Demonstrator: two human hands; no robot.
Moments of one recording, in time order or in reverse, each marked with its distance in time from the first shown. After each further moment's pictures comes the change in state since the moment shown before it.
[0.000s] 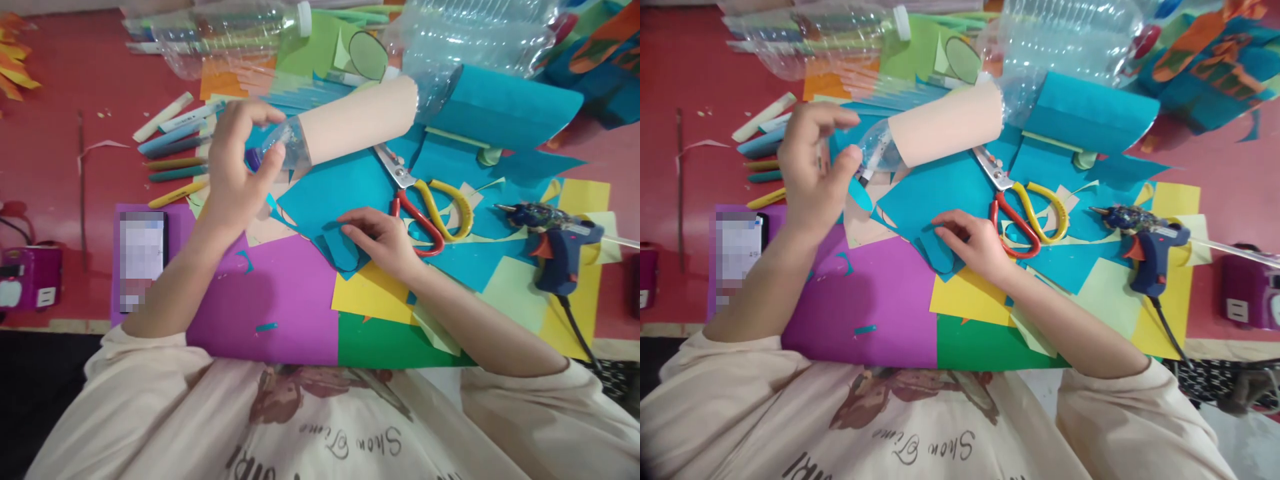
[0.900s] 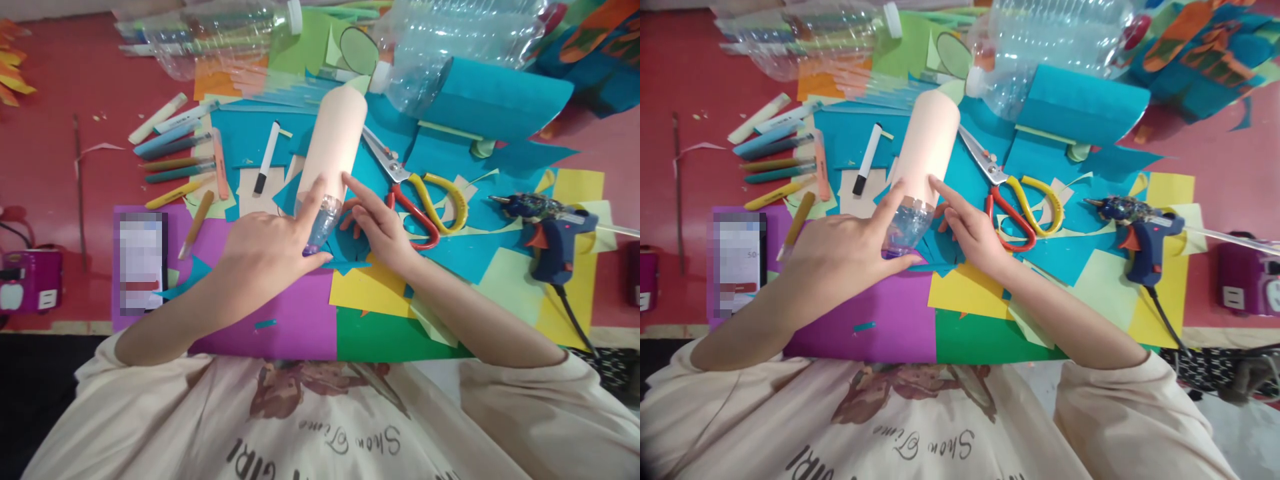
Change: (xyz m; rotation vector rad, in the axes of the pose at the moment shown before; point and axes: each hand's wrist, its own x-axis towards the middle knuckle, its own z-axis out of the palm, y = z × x) left_hand -0.038 0.073 -0.025 0.297 -0.567 0.031; right_hand -0.001 0.006 0.000 0.054 0.002 -0.060
